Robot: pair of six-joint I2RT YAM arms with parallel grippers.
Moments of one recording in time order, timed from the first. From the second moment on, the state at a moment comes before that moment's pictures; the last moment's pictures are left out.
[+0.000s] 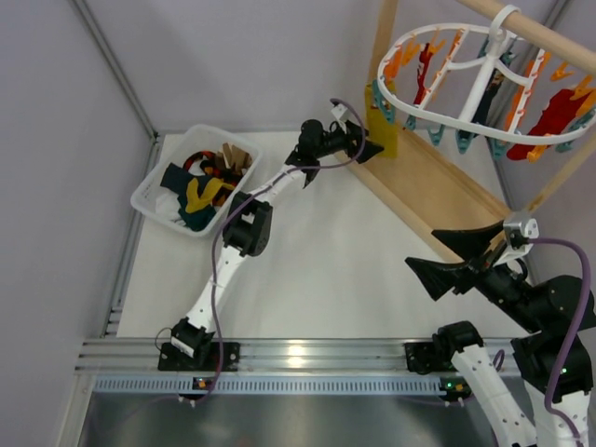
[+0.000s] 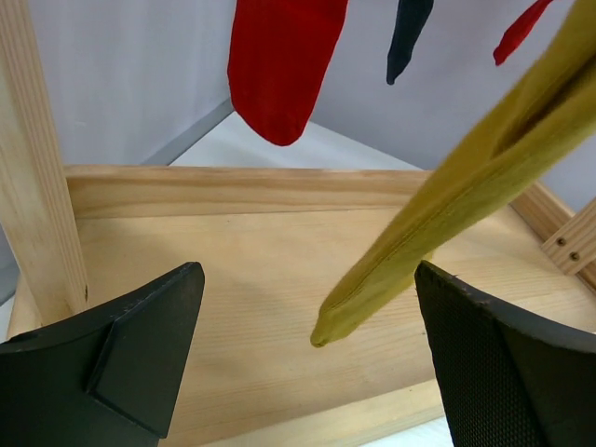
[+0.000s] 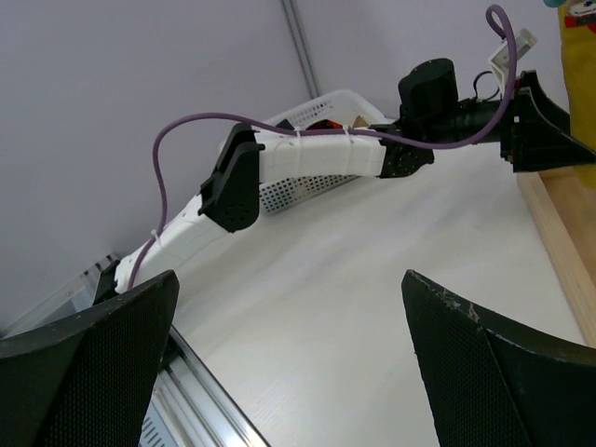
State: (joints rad) left arm -0.52 2.77 2.43 0.52 0.71 -0.38; right arm 0.24 0.29 0.97 -0.55 -0.53 0.36
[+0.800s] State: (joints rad) left arm -0.63 2.40 1.82 0.58 0.35 -0.43; right arm 0.24 0.29 0.92 -0.52 -0.51 0.38
